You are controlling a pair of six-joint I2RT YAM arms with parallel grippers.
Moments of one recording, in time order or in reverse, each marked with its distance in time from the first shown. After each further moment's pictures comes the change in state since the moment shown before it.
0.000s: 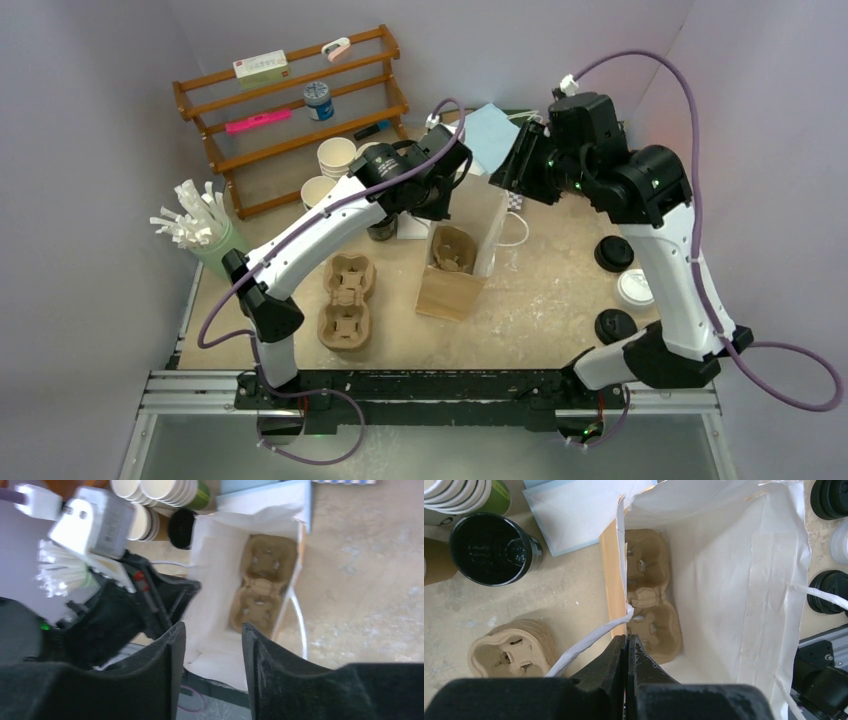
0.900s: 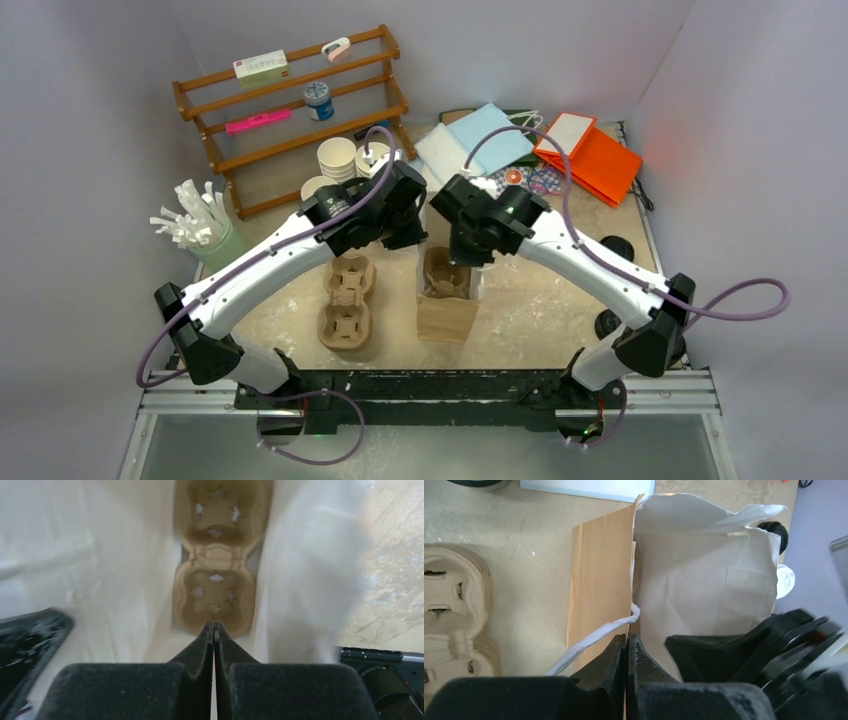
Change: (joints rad) left arm 0.008 -0.358 -0.508 0.216 0.058 -0.440; right arm 0.283 0.089 -0.497 0.139 0.098 0.125
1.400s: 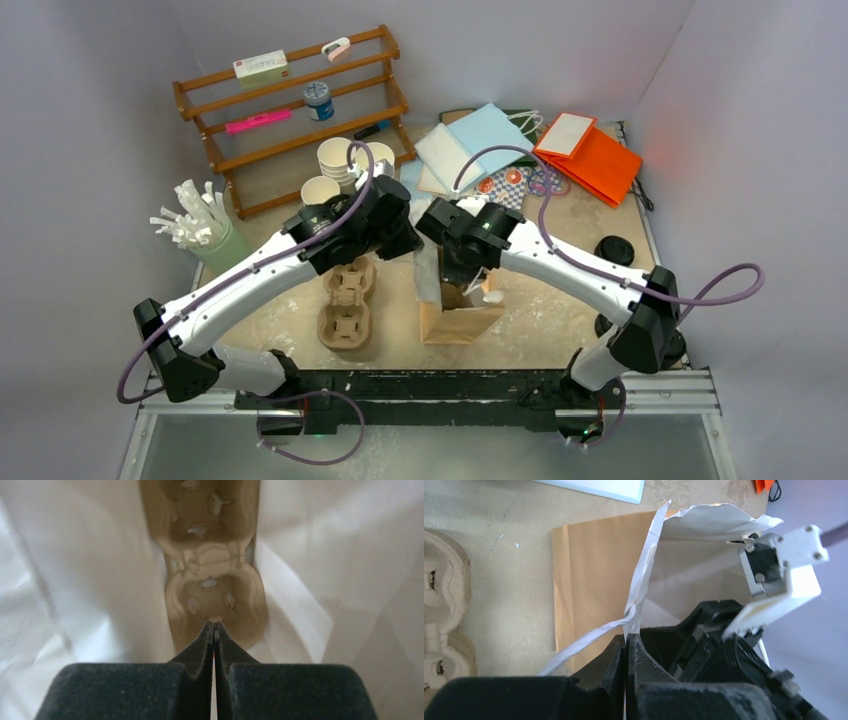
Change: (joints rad) left arm 0.000 -0.127 -0.191 0.143 0.011 -0.097; right arm 0.093 0.055 -0.093 0.043 0.065 0.083
